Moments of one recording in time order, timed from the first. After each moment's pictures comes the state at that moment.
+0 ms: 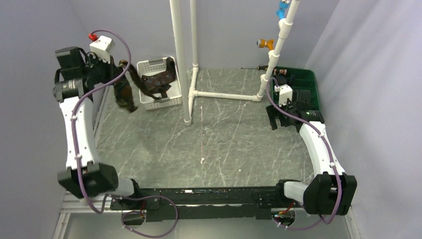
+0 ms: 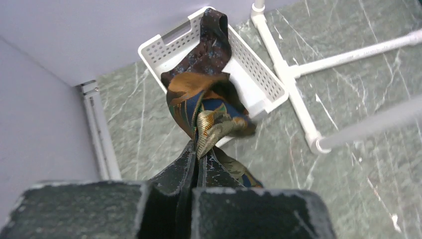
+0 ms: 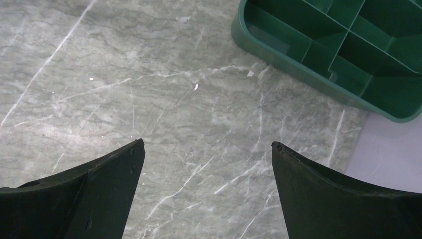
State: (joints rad) left arm 0.24 1.46 1.69 -0.68 0.57 0.30; right arm -0.05 1.19 0.99 -0.67 -0.11 -0.35
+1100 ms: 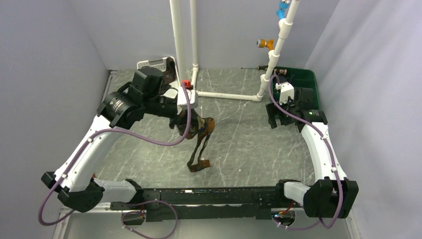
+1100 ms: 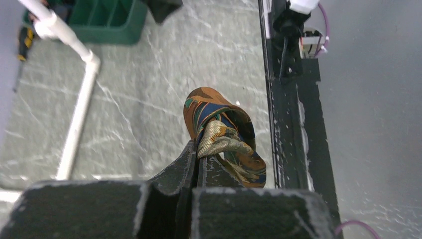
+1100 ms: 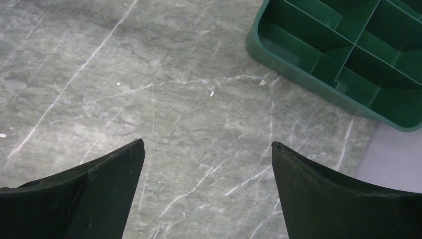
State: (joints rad) left arm -0.67 1.28 1.71 -0.98 0.78 0.53; right arm -0.05 1.16 1.04 -0.72 -0.18 -0.33
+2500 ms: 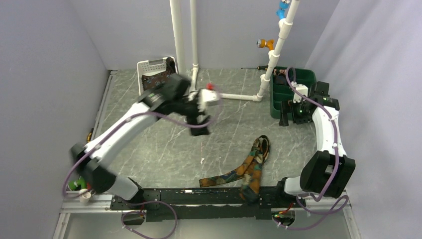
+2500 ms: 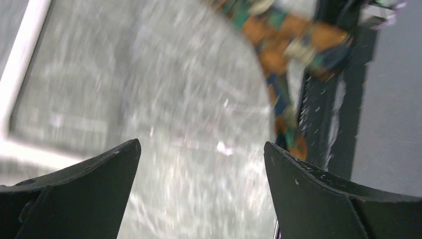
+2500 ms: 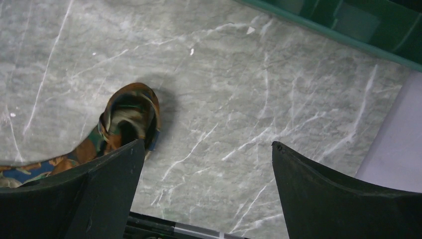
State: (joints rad) left arm -0.75 1.54 1.64 -0.87 0.59 0.42; right arm -0.29 1.38 1.22 -0.95 -0.30 -0.38
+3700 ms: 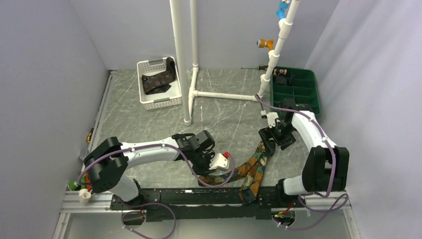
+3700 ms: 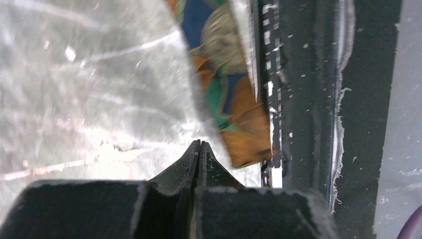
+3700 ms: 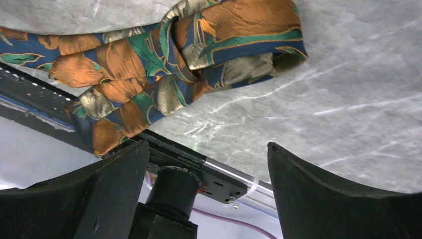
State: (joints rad) left arm -1.03 1.52 0.91 -0.54 0.47 0.56; right arm -0.01 1.42 1.00 -1.17 -0.23 -0.43
